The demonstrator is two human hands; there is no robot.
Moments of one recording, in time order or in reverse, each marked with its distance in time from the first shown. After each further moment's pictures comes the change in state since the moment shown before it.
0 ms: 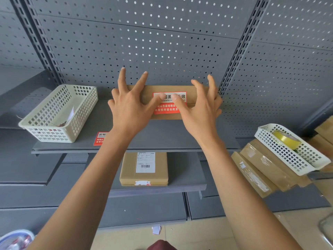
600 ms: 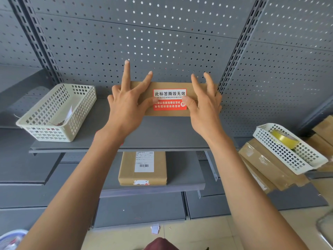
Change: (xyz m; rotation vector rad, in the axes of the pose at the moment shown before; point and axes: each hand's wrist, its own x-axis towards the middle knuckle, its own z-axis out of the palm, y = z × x) left_hand 0.004 -0.010 -0.008 0.060 -0.075 0.183; right_hand 0.013 0.016 -0.012 -0.072 -0.106 -0.107
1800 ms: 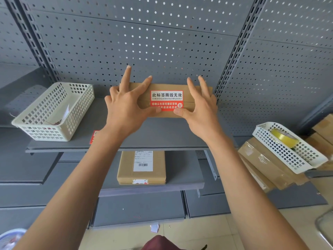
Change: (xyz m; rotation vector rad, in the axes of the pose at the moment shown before) left_hand -0.002 0.000 0.007 0.033 -0.020 -0.048; right_hand -0.003 0.007 0.001 0.020 -0.140 0.008
